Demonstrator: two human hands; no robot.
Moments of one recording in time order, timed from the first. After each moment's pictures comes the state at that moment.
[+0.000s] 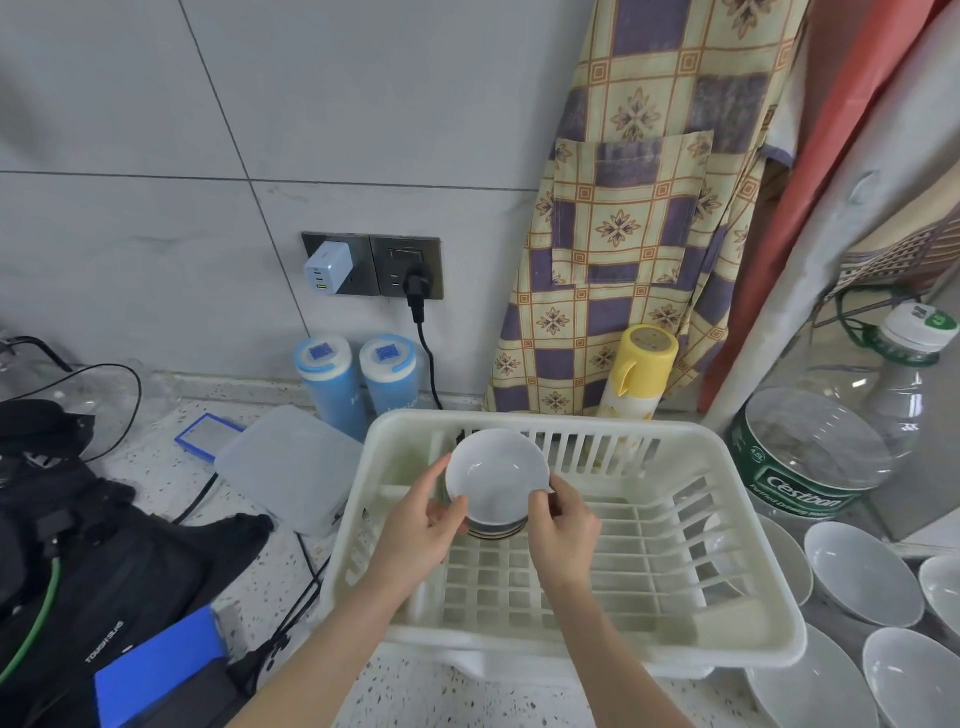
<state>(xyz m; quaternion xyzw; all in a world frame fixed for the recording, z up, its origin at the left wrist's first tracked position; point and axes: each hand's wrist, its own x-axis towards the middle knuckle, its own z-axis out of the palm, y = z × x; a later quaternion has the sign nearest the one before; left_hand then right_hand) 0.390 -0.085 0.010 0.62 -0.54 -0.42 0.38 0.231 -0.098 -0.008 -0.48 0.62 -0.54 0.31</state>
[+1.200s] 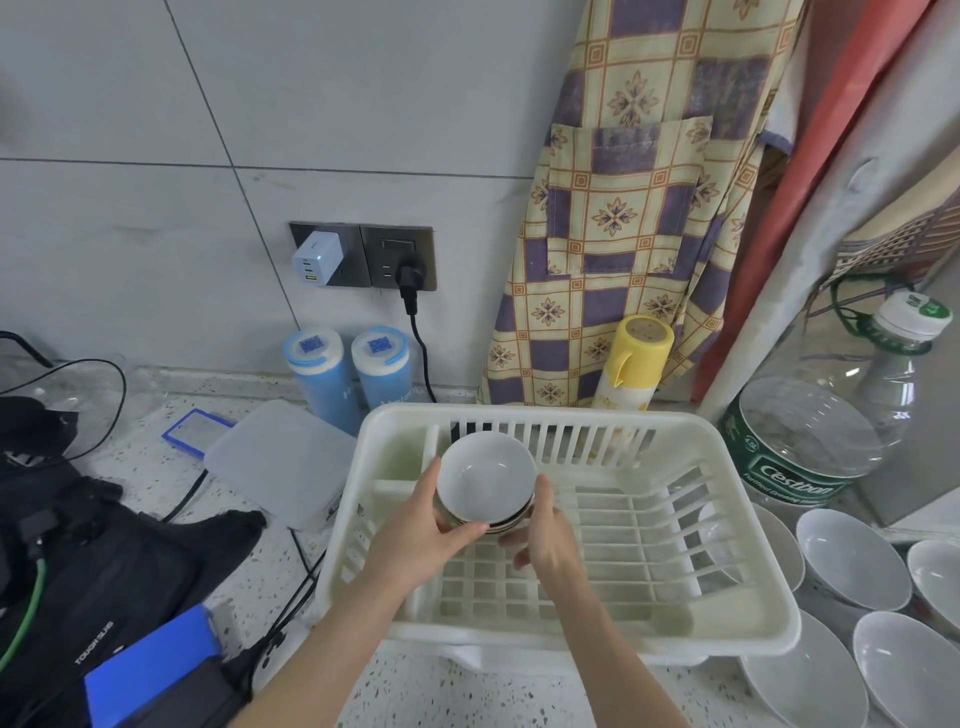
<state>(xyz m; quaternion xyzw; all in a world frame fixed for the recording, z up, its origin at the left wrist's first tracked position) 0.396 -0.091 -0.010 0.68 -0.61 -0.35 0.21 0.228 -0.098 -0.020 -0.38 0.69 -0.33 0.52</state>
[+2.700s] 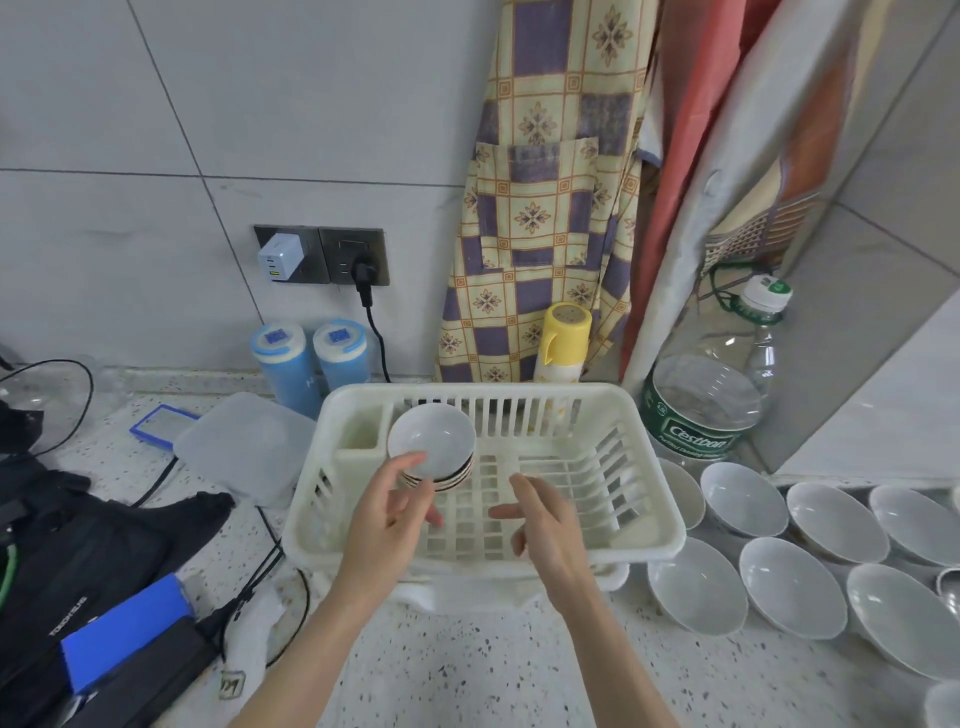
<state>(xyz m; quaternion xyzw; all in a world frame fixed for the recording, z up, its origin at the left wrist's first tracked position) 0.356 -0.001 0.058 0.56 -0.54 -0.42 0.47 0.177 -0.008 0.048 -0.40 0.63 -0.43 0.51</state>
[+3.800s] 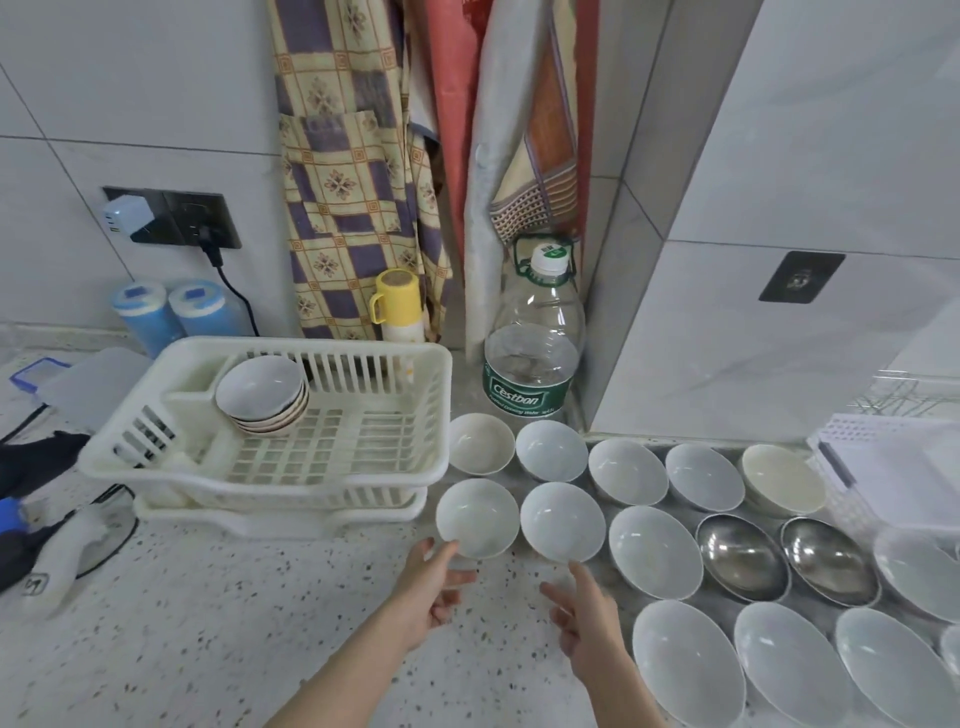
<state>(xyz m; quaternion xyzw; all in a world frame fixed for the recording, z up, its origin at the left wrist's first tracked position) 0.064 0.079 -0.044 0.65 -0.23 -0.66 0.29 -0.126 0.118 -0.028 -0.06 0.70 -0.42 0.57</state>
